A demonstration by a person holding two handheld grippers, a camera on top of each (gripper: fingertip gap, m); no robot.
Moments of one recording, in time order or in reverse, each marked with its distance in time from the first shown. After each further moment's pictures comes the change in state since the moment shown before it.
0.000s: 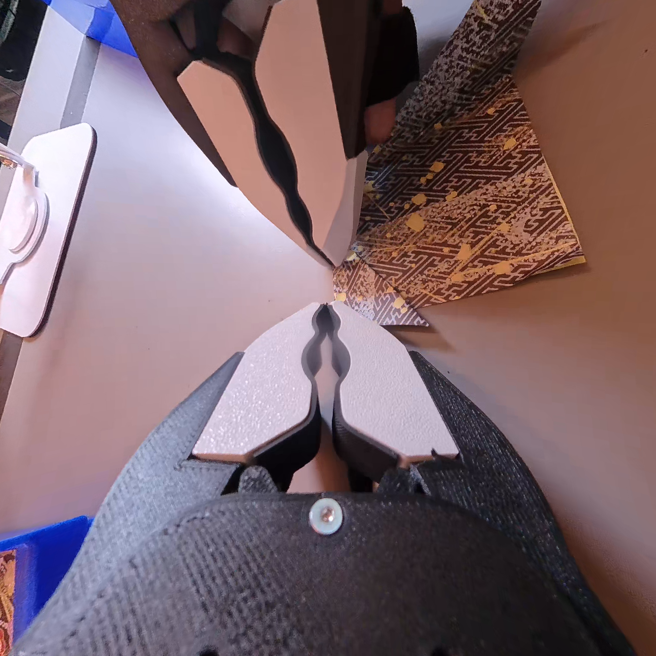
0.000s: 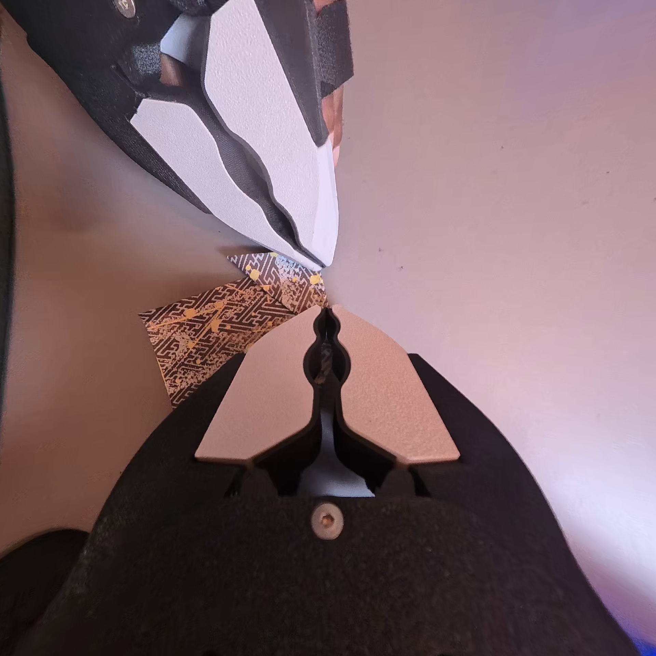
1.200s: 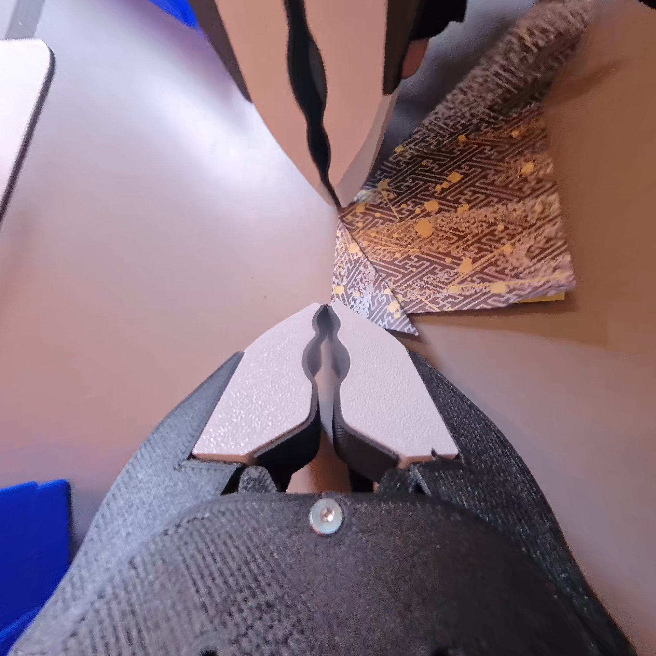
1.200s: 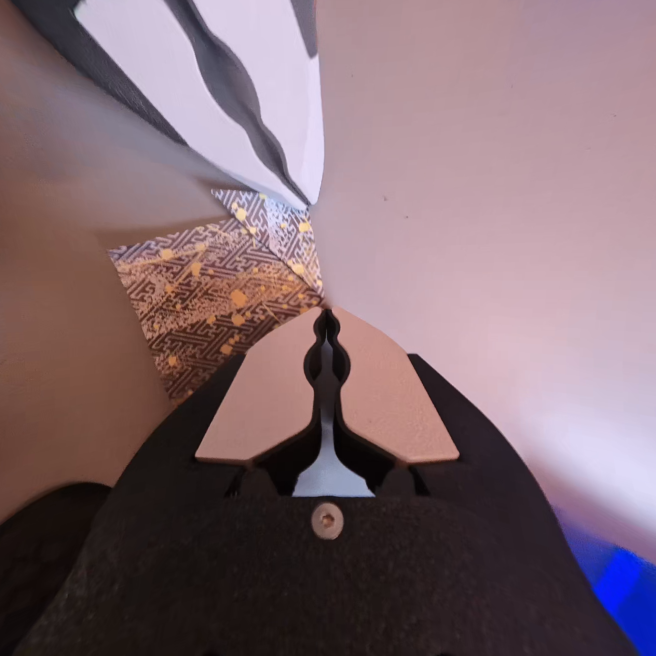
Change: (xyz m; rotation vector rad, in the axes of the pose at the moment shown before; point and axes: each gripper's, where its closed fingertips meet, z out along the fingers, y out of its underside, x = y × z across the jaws) left arm 0.009 0.005 -0.008 -0.068 0.053 -0.153; right arm -0.003 0.020 -0.014 -0.103 0.056 -0.012
